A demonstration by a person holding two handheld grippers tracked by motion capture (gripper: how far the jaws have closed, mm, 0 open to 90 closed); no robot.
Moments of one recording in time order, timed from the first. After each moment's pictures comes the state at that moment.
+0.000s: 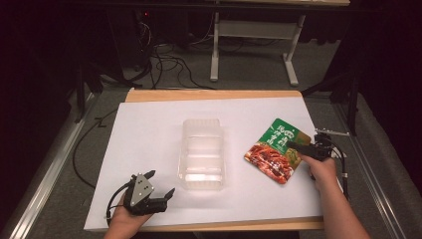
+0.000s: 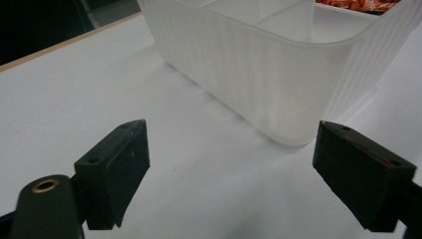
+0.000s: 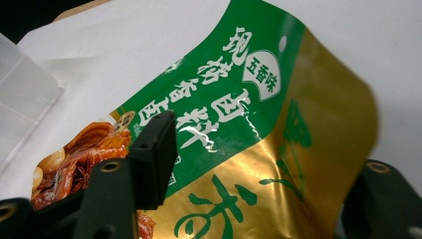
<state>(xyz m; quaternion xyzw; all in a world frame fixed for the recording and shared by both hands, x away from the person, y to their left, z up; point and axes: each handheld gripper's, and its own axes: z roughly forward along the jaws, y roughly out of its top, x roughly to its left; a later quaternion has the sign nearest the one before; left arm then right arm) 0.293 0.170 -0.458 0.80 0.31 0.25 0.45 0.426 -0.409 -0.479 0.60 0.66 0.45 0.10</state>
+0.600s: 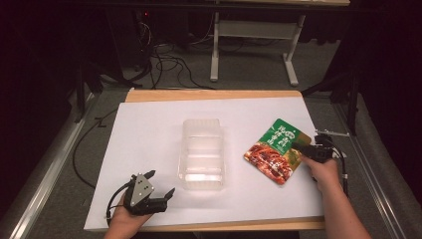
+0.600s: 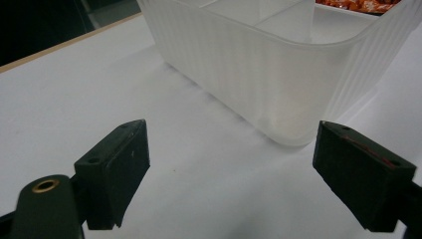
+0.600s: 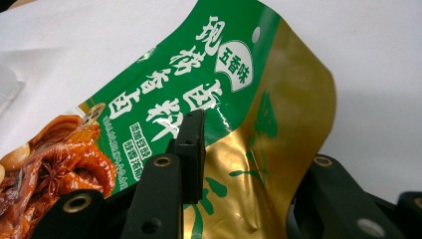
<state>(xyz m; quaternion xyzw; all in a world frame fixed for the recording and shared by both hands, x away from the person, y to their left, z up) 0.293 0.170 -0.458 0.80 0.31 0.25 0.45 0.422 -0.409 -0.478 0.63 0.66 0.40 0.12</state>
